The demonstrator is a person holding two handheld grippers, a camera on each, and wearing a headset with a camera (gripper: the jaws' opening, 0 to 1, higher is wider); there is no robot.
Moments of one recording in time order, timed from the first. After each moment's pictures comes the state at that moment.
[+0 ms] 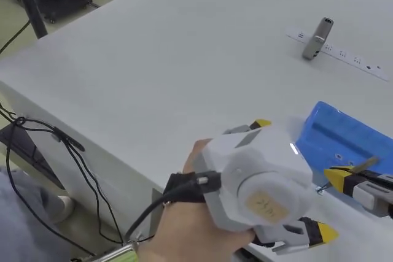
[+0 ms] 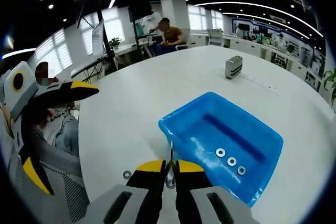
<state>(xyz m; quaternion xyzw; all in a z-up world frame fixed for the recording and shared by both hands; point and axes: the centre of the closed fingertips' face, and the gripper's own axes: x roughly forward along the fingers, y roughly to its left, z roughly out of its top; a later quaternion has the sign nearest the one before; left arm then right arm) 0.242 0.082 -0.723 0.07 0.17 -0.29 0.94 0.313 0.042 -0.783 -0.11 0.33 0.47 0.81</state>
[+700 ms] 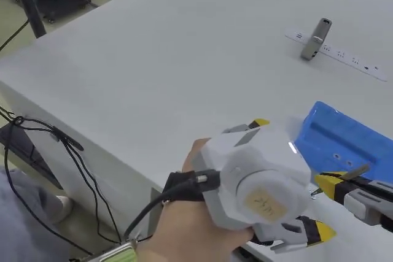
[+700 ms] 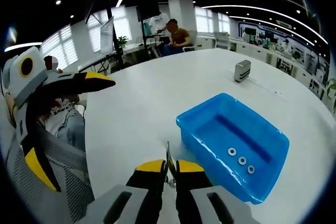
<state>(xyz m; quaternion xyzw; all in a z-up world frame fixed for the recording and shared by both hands) 0.244 0.082 -0.723 0.07 0.17 -0.29 0.94 0.294 0.050 -0.784 -0.14 0.31 0.49 0.80</state>
